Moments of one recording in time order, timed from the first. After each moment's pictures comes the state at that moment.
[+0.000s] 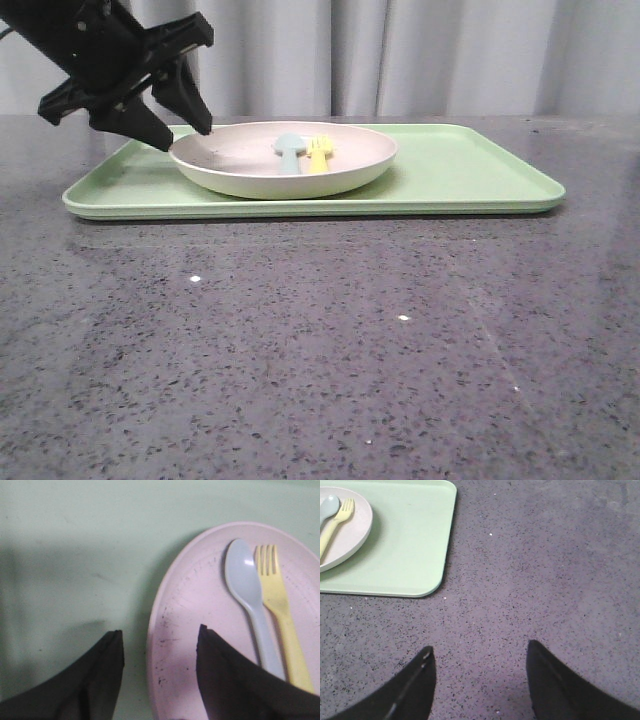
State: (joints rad) left arm -0.21 1.82 -1.38 -0.71 0.57 0.27; right arm 0.09 0.59 -0.78 0.05 0.82 0.01
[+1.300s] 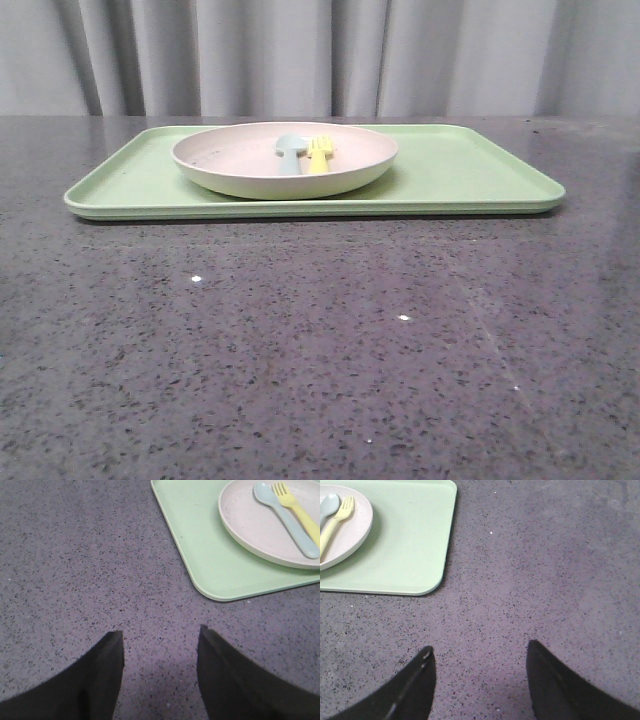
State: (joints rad) left arm -0.03 0.71 -0.62 -0.34 0.59 0.27; right arm 0.09 0.59 -0.78 0.05 0.82 0.01
